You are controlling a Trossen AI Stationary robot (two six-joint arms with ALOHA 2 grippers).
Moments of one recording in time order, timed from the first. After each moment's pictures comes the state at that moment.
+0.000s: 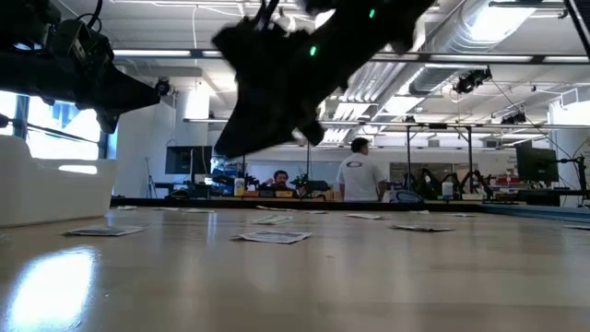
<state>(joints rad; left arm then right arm) 0.20 0.02 0.05 -0.06 -0.04 -0.32 0.21 2.05 1.34 0.02 0.32 0.40</state>
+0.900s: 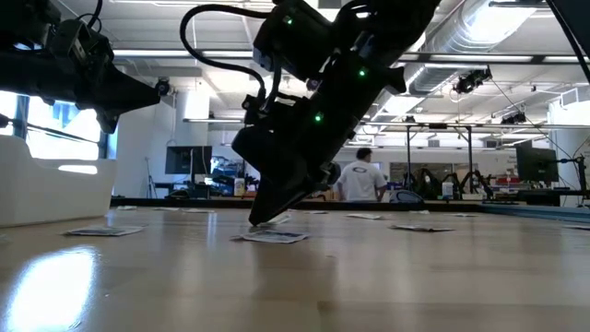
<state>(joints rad) 0.20 0.02 0.05 -0.06 -0.04 -0.32 0.14 2.14 1.34 -0.17 0.33 0.39</state>
